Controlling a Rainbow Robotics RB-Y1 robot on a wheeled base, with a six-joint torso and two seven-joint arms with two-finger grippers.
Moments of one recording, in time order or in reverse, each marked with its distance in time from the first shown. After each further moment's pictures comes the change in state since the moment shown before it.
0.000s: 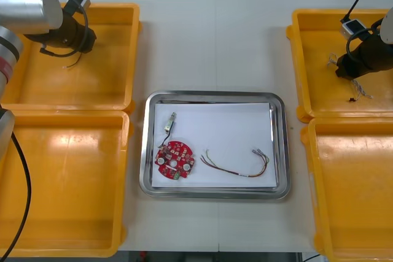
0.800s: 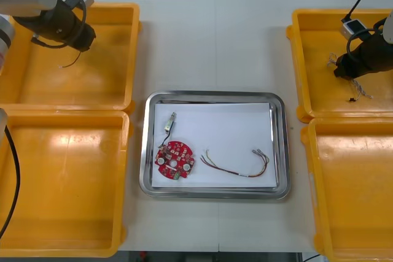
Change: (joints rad) right arm 0.009 -0.009 0.000 -0.001 -0.059 -0.006 0.000; left arm 0.000 0.035 0.000 -0.175 0.011 0.310 0.000
